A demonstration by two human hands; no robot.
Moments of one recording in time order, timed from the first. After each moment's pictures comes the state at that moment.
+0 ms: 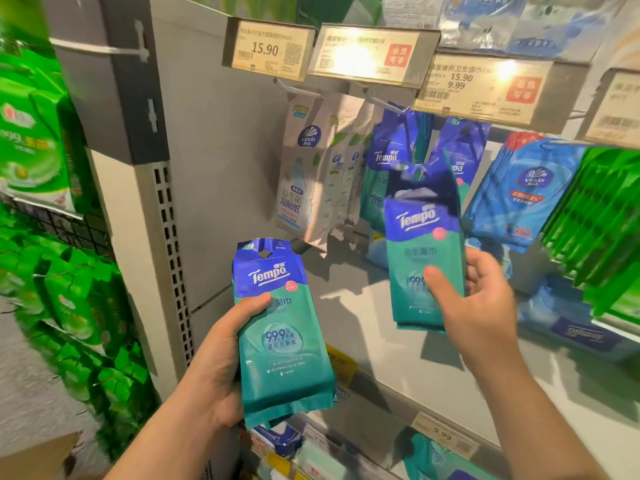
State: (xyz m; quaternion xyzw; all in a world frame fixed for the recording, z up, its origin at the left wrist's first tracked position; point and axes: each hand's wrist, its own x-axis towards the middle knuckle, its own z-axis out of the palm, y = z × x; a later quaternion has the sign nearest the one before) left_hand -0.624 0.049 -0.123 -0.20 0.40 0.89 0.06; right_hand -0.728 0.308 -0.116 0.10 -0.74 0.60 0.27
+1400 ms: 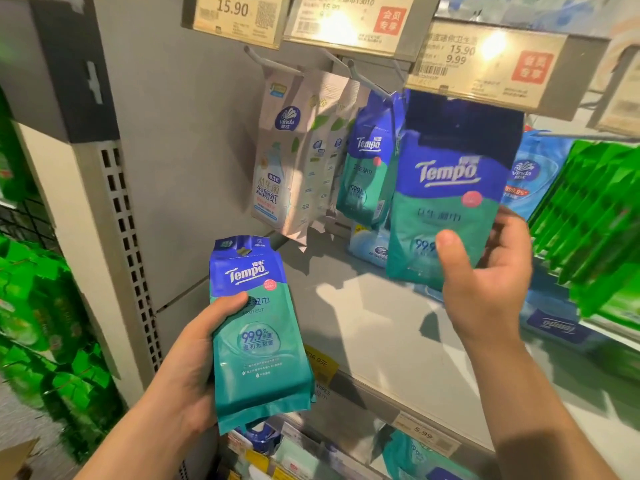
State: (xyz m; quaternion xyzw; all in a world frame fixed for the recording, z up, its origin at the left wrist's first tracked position) left_hand -0.640 0.050 -0.132 -0.19 0.39 0.90 0.07; right_hand -0.731 0.300 -0.080 0.21 -0.65 0.63 0.38
